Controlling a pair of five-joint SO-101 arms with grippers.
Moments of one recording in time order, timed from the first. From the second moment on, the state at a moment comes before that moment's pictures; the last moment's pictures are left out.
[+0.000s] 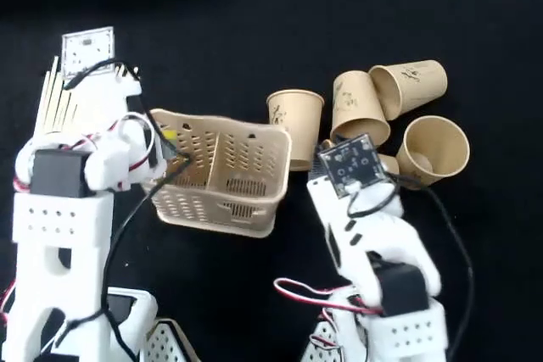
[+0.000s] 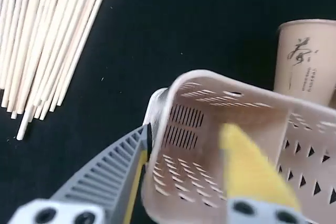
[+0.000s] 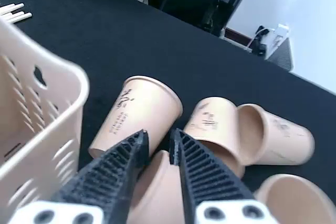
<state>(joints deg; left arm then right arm) -0.4 -41.1 17.0 88.4 12.0 -9.4 -86.3 65.6 55.8 17.9</state>
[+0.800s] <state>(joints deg) -16.8 -71.3 33.7 87.5 -1.5 -4.0 -35.6 35.5 79.8 45.8</state>
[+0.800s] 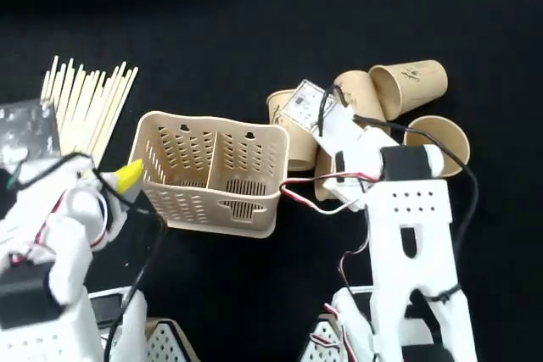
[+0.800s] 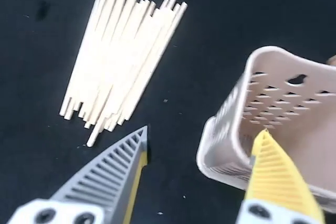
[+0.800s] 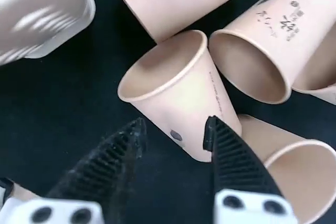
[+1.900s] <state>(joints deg) -26.6 -89.2 55.2 81.2 1.0 -0.7 -21.6 38.8 60.4 43.1</state>
